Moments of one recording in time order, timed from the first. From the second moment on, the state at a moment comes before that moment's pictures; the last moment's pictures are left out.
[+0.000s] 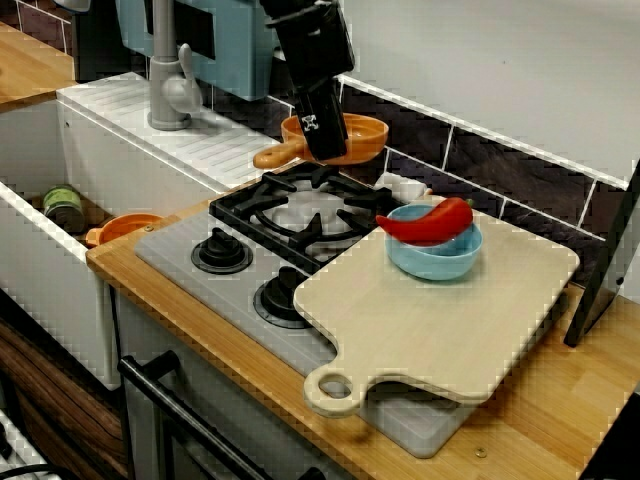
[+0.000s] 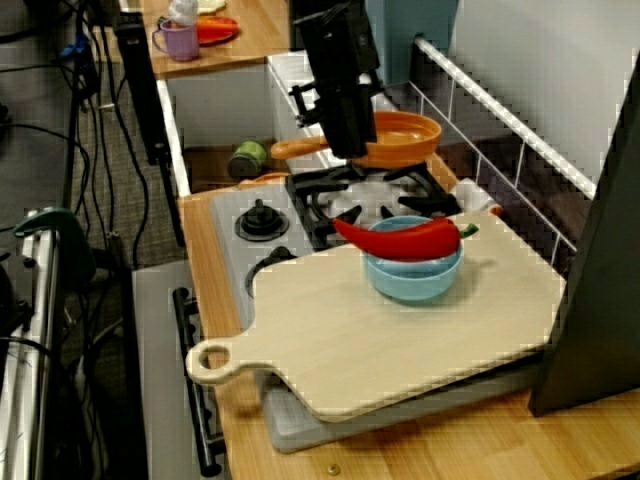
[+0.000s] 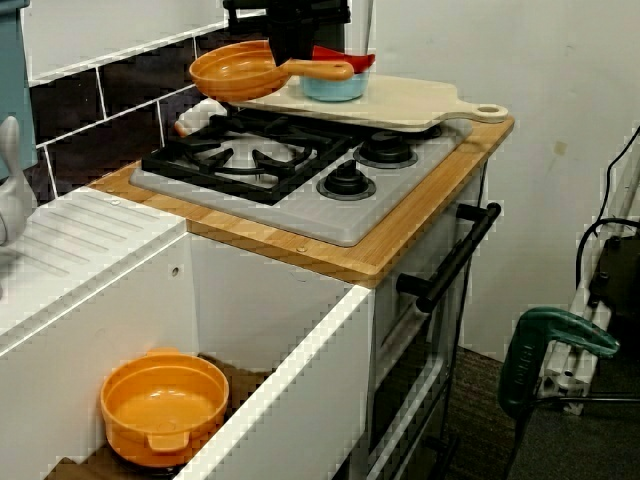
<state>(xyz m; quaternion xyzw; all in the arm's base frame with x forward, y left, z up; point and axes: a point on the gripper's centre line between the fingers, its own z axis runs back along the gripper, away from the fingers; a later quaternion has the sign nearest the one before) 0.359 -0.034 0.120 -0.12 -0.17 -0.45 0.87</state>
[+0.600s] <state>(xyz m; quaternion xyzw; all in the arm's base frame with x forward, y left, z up) 0.341 -0.037 0.109 -0.08 -0.18 -0.47 0.86</state>
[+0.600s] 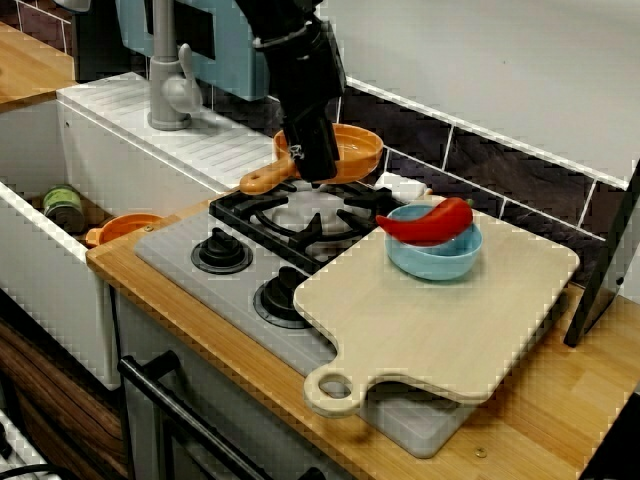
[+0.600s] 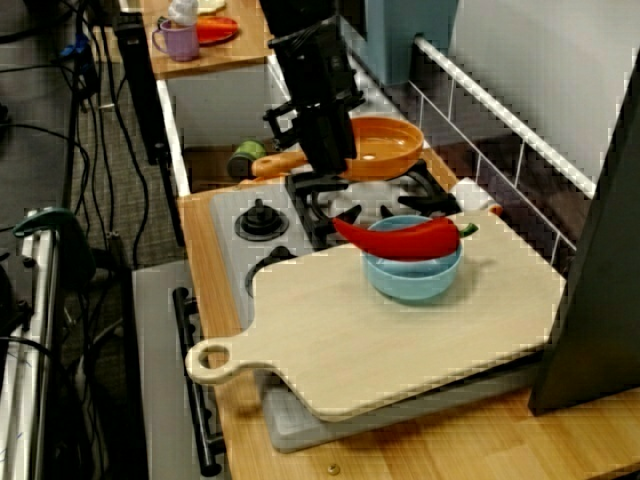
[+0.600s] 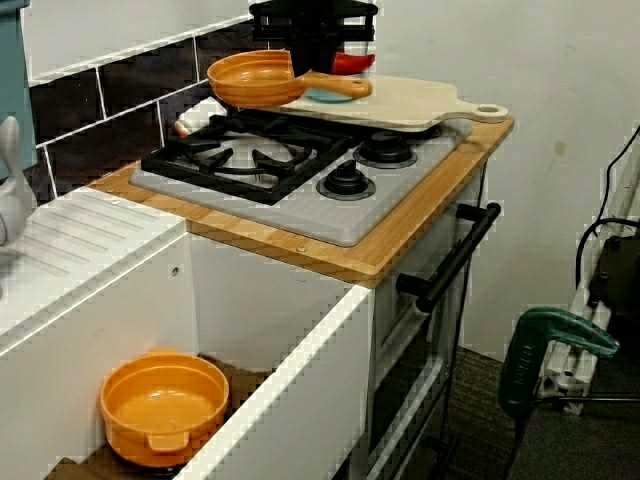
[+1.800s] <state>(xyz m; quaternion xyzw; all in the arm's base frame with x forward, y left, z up) 0.347 -0.029 0.081 -0.01 -0.20 -0.48 0.86</state>
